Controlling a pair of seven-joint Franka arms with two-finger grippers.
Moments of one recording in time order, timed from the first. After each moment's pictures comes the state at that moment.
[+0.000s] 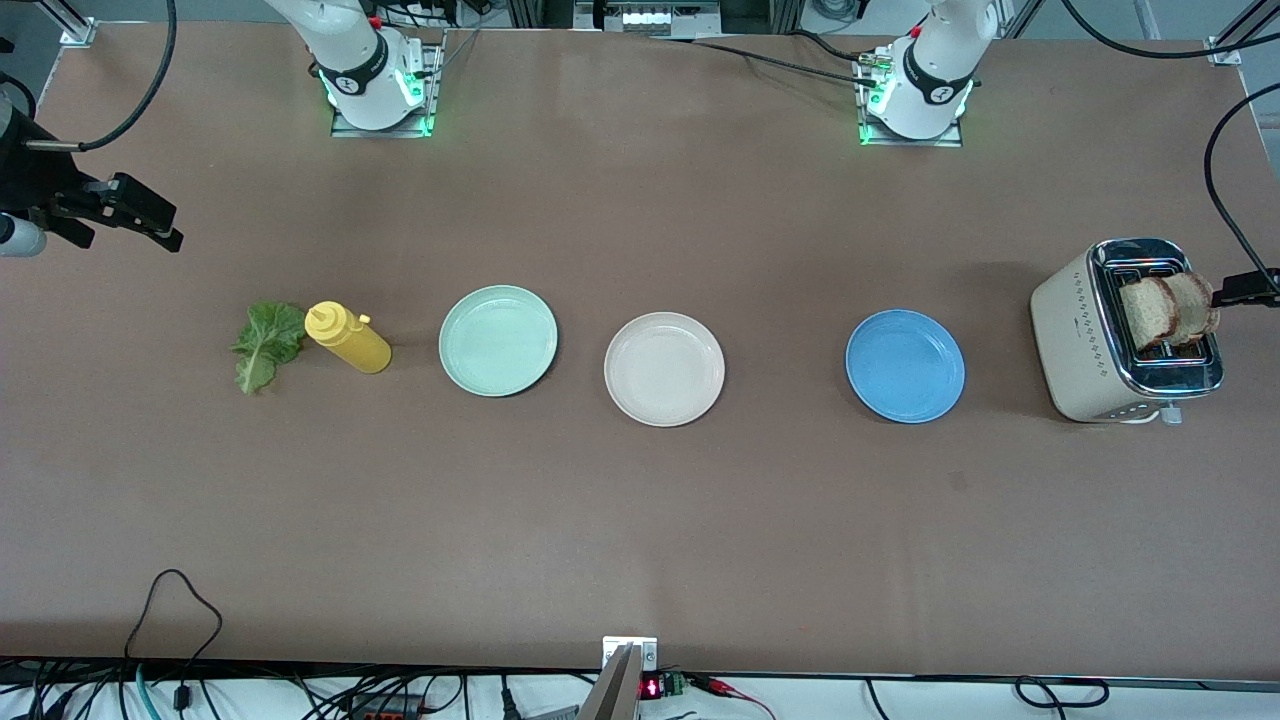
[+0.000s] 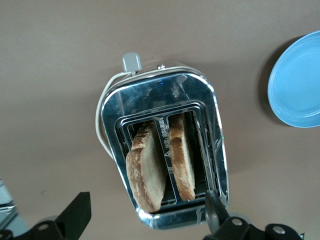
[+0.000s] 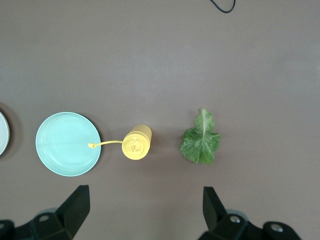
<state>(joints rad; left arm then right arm) 0.38 0.31 0.03 -1.58 0.09 1.69 0.55 -0.03 -0.02 0.06 -1.62 -0.01 1.62 0.06</state>
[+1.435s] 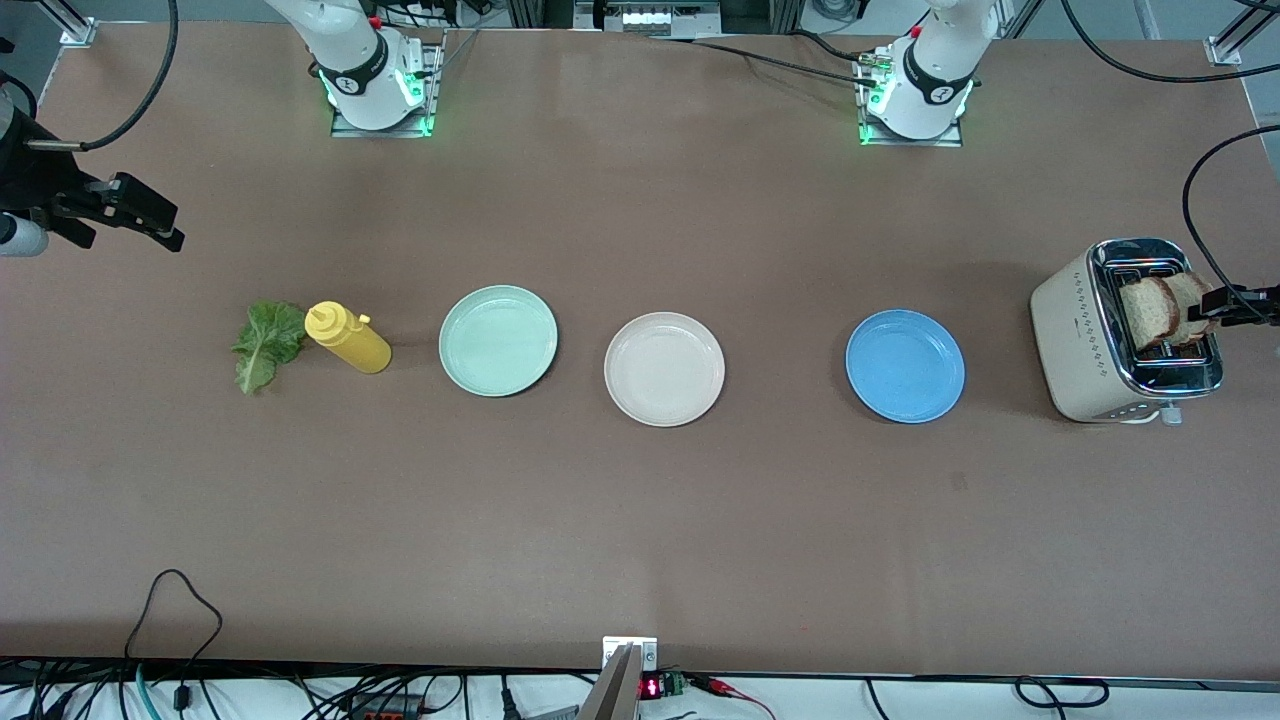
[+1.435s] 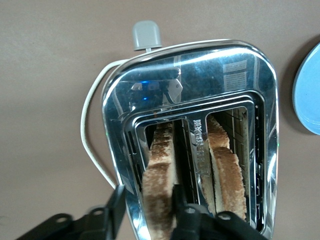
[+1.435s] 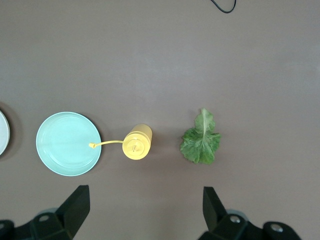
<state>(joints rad) 0.48 0.35 0.02 -1.72 0.01 1.85 0.62 -0.03 -0.02 0.06 -1.62 -0.01 1.62 0.06</state>
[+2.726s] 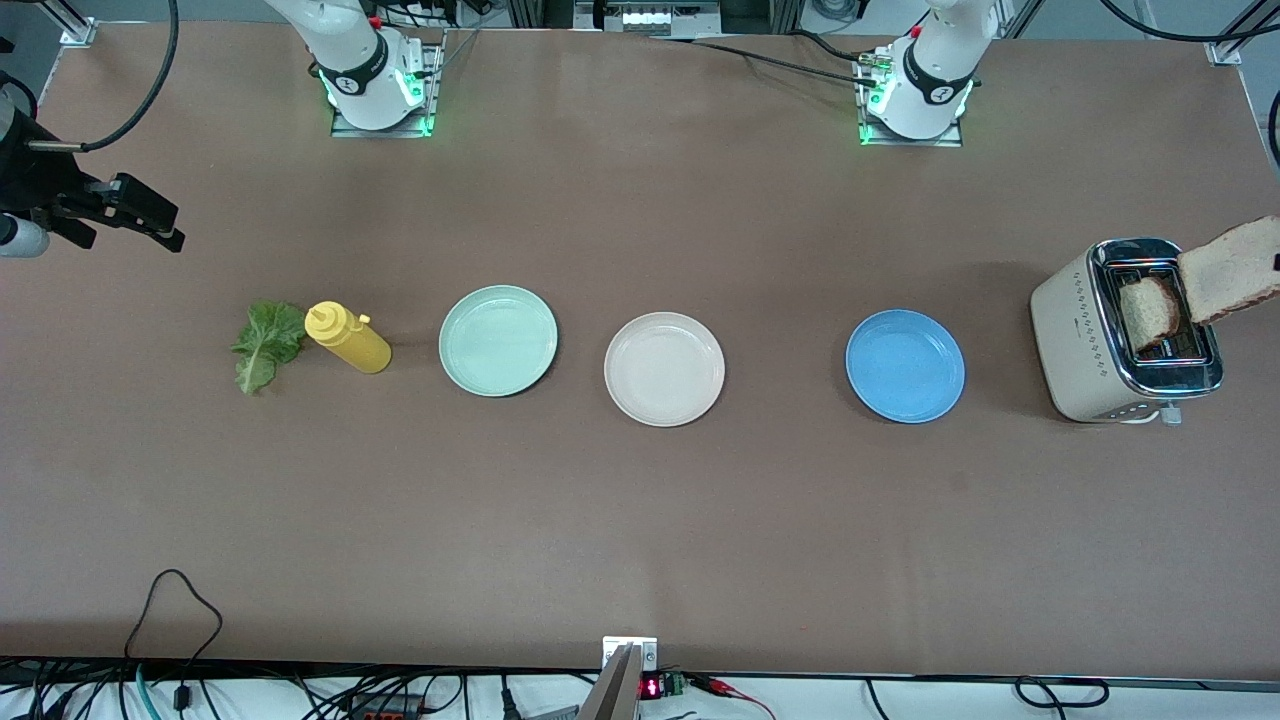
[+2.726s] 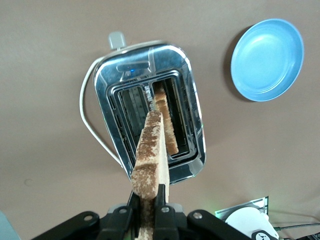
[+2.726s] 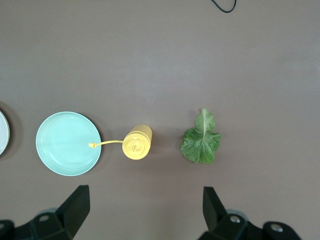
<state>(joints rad) 0.47 0.29 -0.01 -1.41 0.00 1.43 0.68 -0.03 -0.02 0.06 -1.62 -0.01 1.62 0.06</state>
